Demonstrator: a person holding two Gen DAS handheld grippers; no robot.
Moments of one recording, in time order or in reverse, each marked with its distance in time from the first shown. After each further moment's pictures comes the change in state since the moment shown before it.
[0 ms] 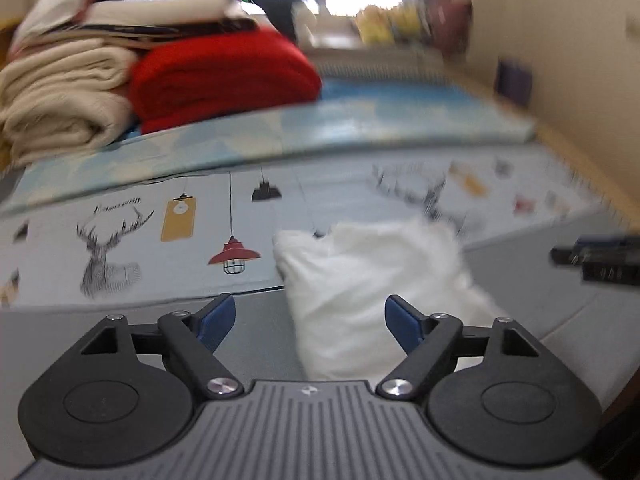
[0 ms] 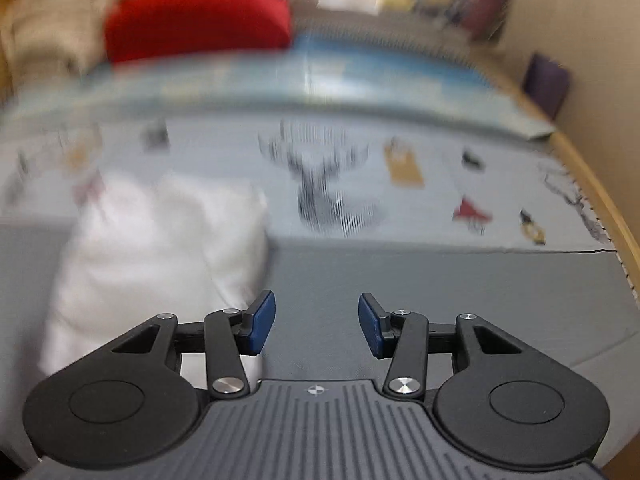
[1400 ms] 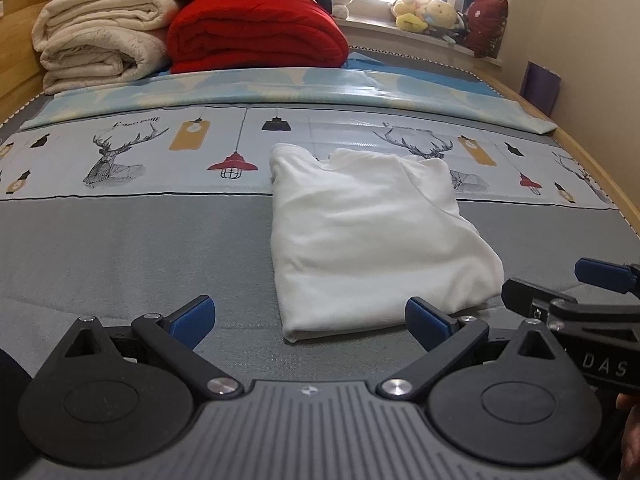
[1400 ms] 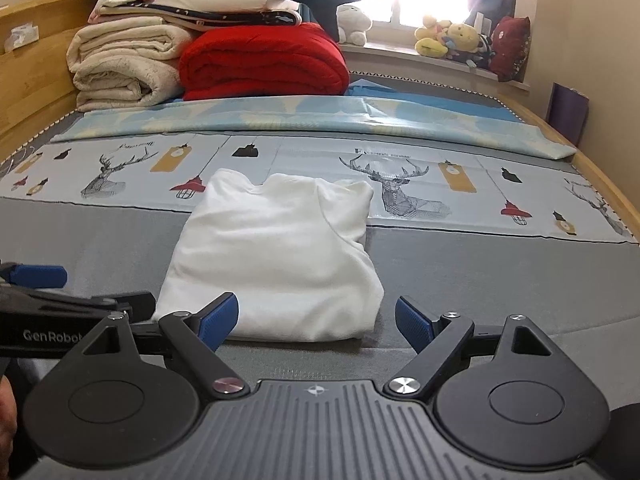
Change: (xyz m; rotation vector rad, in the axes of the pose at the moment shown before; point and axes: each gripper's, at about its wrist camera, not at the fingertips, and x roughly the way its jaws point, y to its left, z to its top) left arm 0.006 -0.040 -0.094 -0.114 0.072 0.065; right arm -0.063 0.076 -0.099 -0.056 -0.103 0.097
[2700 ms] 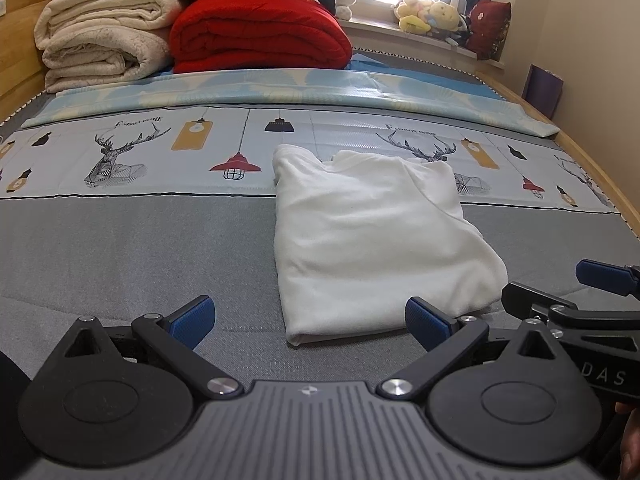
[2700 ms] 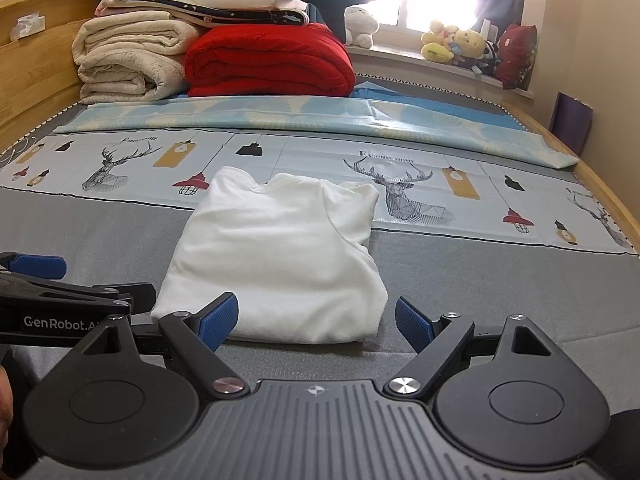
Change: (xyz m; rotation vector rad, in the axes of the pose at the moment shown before) left arm 0.002 0.003 -0.001 -0.002 -0.006 0.000; right arm 0.000 0.005 0.001 -0.025 -0.004 -0.003
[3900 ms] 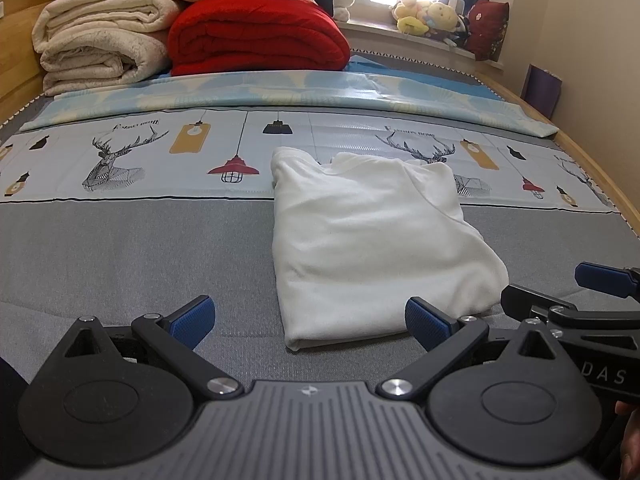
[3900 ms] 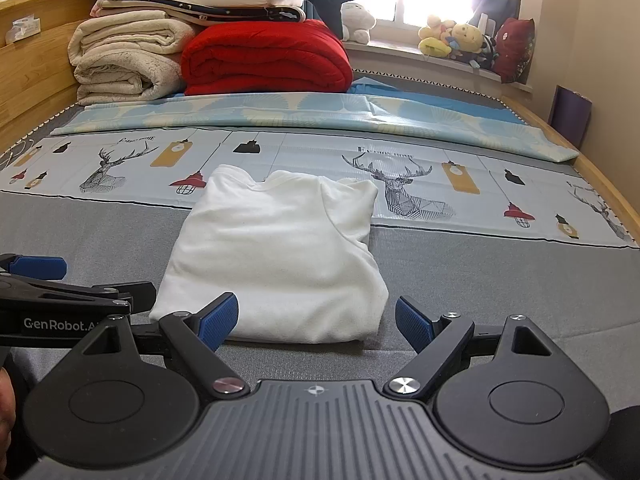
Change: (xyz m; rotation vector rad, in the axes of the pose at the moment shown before) left arm 0.003 0.002 0.004 0.008 -0.005 -0.004; right arm 0.003 0.000 0.001 0.009 0.006 0.001
